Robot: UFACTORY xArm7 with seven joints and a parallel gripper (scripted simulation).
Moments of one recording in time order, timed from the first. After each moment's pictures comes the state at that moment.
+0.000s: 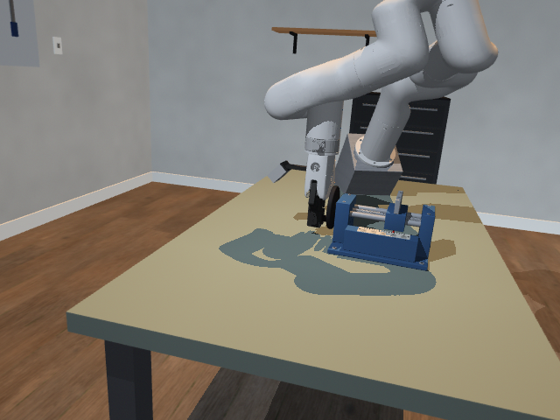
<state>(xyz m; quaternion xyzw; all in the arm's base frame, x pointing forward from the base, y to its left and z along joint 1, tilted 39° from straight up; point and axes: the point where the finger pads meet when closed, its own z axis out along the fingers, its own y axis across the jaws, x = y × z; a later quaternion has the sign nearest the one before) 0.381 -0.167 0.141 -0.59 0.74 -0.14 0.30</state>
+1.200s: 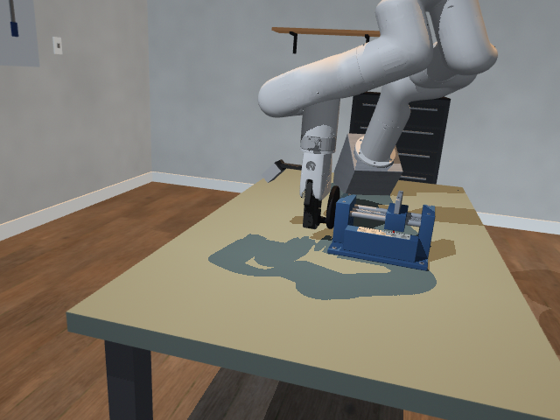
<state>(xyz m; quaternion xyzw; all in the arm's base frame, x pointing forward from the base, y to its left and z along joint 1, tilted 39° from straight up) 0.406 -0.178 0.170 -0.59 0.74 -0.14 0.30</state>
